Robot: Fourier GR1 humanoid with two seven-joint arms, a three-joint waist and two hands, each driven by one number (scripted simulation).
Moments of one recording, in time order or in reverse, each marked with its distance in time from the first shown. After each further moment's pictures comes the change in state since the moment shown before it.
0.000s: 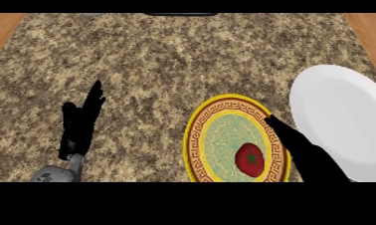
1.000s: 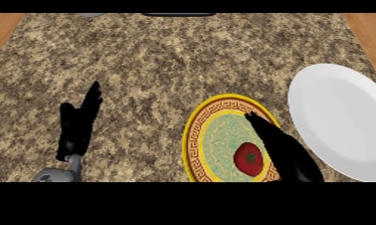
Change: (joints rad) left arm 0.028 -0.079 0.109 -0.010 -0.101 -0.090 0.020; right arm -0.069 0.248 -0.039 0.165 0.107 0.231 0.033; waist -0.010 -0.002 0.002
